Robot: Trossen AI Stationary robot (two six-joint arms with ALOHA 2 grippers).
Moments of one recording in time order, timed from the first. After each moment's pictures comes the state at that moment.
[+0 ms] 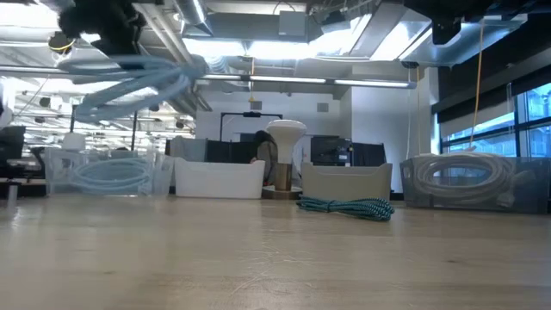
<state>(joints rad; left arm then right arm) -0.28 1.15 1.02 -1.15 -0.68 -0.41 0.24 0.59 0.45 0.13 0.30 -0.04</state>
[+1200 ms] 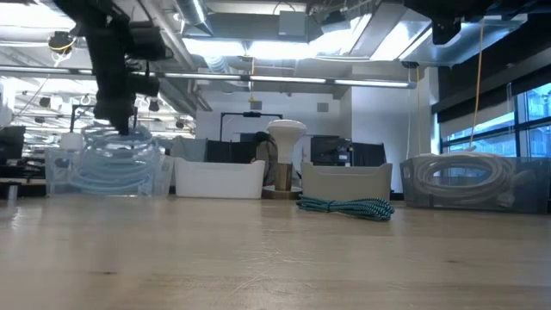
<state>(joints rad) 0.83 1.05 0.75 -0.78 -0.45 0.47 0.25 0.59 0.45 0.13 0.30 -0.03</state>
